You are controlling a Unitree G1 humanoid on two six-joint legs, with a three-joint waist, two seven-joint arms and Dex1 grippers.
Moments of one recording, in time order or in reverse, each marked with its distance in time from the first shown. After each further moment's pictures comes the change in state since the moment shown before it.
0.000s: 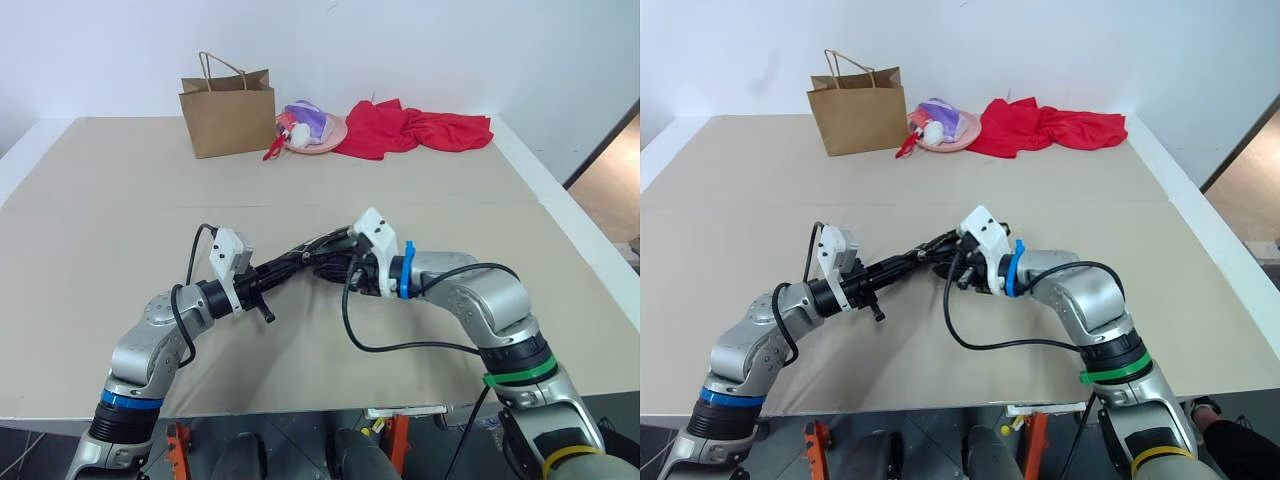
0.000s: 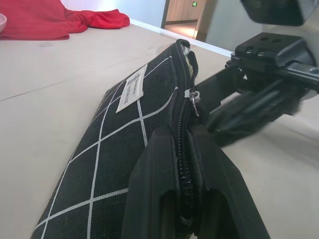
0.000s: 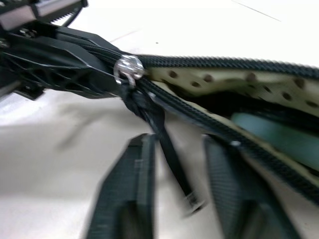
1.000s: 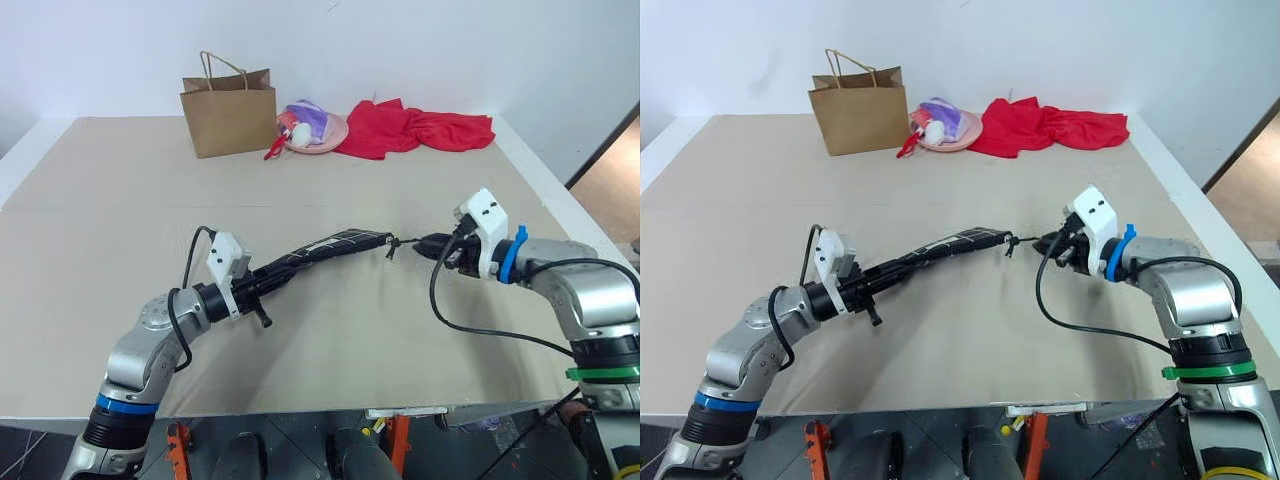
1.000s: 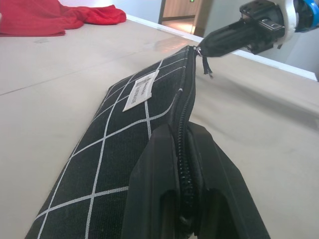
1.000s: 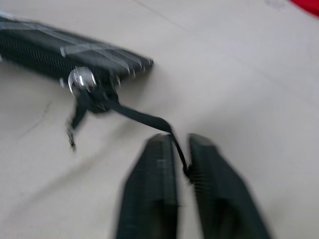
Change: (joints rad) left arm 0.024 0.023 -0.005 -0.013 0.003 -0.028 -0.012; right arm 0.125 -0.323 -0.219 0.154 -0.053 -0.194 0.164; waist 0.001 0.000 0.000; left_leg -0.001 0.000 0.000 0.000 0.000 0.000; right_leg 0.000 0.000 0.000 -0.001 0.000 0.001
